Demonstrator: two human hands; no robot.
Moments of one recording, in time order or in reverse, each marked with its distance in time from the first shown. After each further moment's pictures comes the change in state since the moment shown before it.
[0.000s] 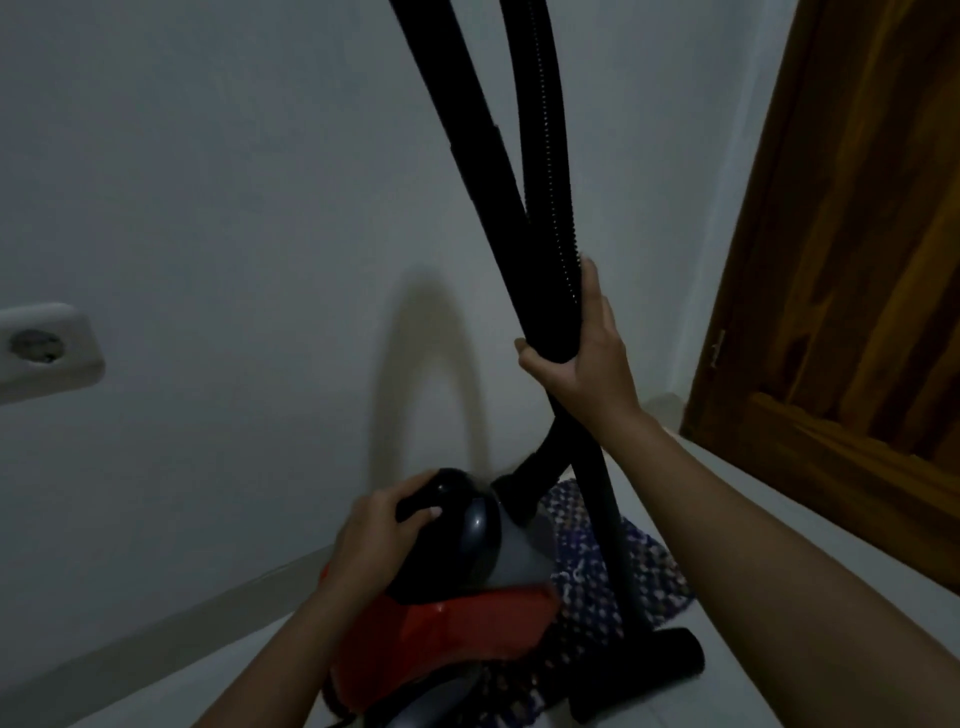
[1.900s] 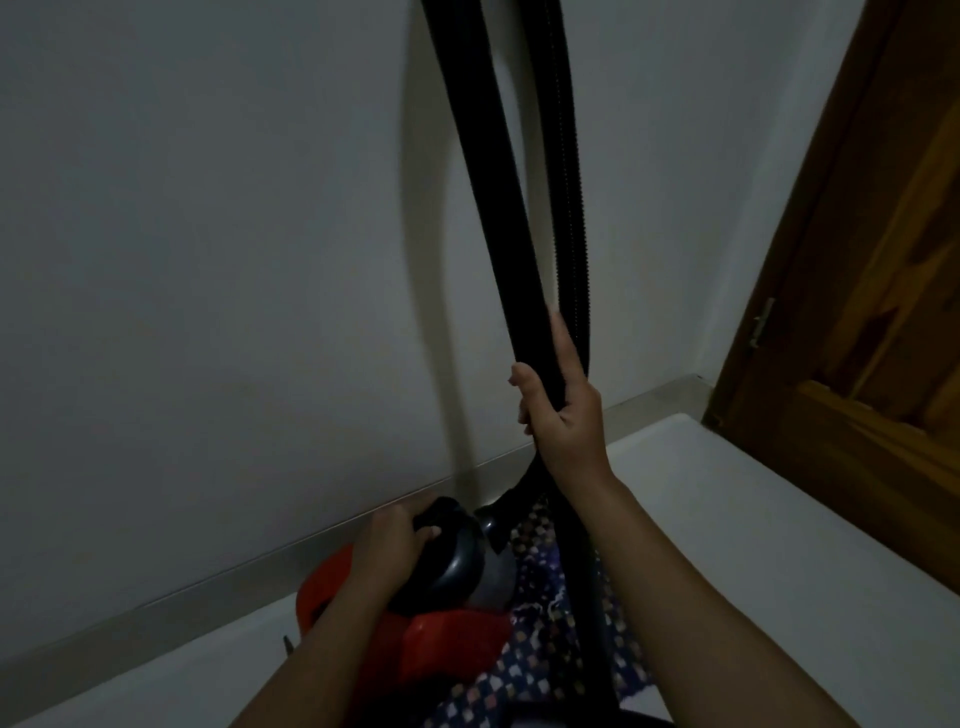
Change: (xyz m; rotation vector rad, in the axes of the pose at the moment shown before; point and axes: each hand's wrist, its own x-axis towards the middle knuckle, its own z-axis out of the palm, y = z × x) left_hand 0.142 -0.075 0.176 0.285 -0.159 -0.220; right_hand -0.001 0.183 0.061 0.566 -0.054 0.146
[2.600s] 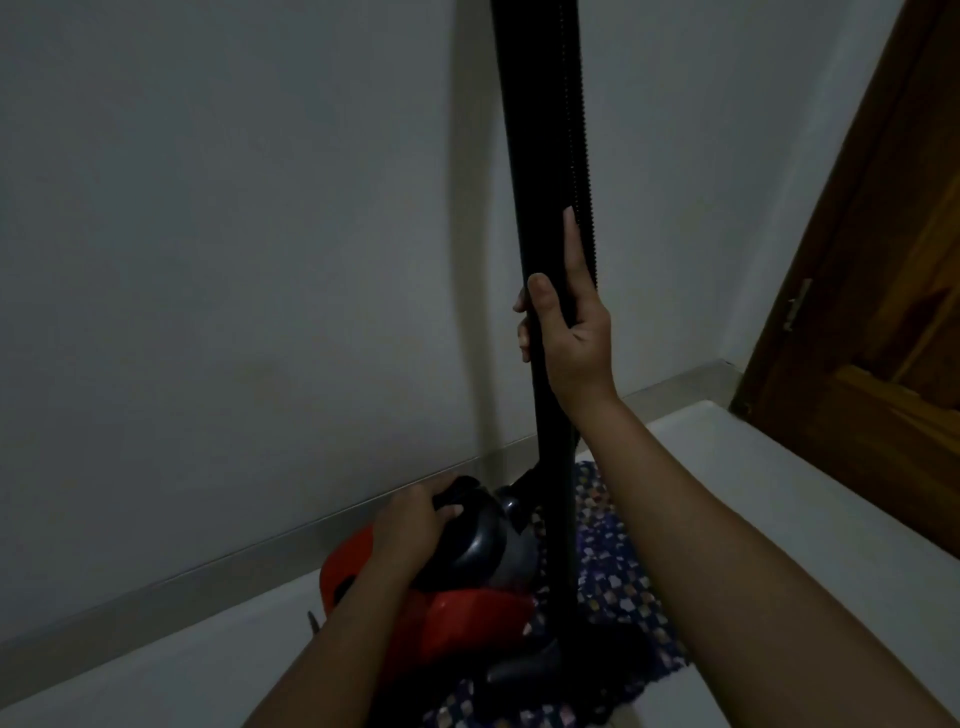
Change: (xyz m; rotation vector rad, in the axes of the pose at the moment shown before) left_hand 0.008 -0.016 0.012 -0.058 0.021 -0.051; right_hand 0.042 -0.006 0.023 0.111 0.010 -0.096
